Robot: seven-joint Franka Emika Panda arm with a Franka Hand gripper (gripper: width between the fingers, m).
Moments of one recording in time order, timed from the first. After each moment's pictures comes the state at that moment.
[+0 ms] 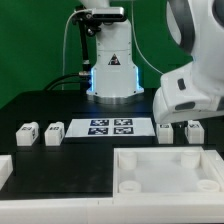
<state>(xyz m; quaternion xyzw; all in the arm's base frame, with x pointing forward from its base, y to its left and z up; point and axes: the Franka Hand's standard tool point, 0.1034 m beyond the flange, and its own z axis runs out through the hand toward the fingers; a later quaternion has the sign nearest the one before) 0.428 0.164 0.046 -0.92 -0.04 0.39 0.06</state>
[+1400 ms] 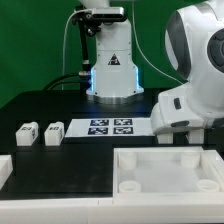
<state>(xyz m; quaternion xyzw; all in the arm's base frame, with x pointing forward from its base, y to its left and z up) 0.390 0.163 0.012 -0.92 -0.03 0.39 0.05</state>
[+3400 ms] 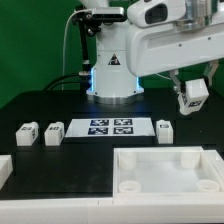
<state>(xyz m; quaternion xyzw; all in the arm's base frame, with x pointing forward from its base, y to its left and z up) 0.518 0.110 0.142 -0.99 -0.08 0.00 0.07</state>
